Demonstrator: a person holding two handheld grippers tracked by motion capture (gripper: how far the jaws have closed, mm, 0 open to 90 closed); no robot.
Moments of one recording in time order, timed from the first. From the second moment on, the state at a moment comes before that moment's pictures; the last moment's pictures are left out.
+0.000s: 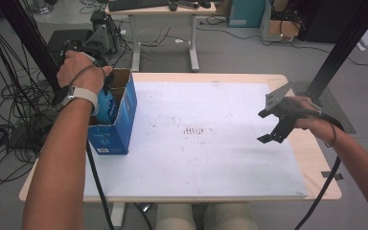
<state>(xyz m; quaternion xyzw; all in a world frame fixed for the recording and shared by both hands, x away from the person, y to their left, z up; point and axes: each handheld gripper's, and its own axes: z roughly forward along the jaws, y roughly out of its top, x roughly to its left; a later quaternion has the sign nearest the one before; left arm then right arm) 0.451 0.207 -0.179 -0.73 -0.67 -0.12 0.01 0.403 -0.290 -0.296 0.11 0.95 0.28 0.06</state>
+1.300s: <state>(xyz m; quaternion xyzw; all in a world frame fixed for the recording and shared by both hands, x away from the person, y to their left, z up) 0.454 0.210 -0.231 -0.74 -0.66 -0.11 0.02 0.402 -0.292 -0.299 0.12 0.95 0.27 0.05</state>
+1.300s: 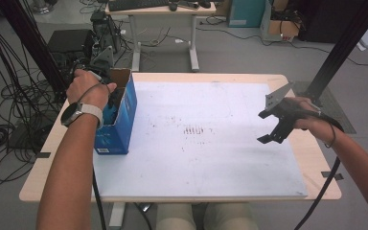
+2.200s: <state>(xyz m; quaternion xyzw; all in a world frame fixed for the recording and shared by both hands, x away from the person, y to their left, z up) 0.455 0.210 -0.255 -0.74 -0.66 -0.10 0.01 0.402 -0.293 -0.301 0.14 0.95 0.27 0.05</state>
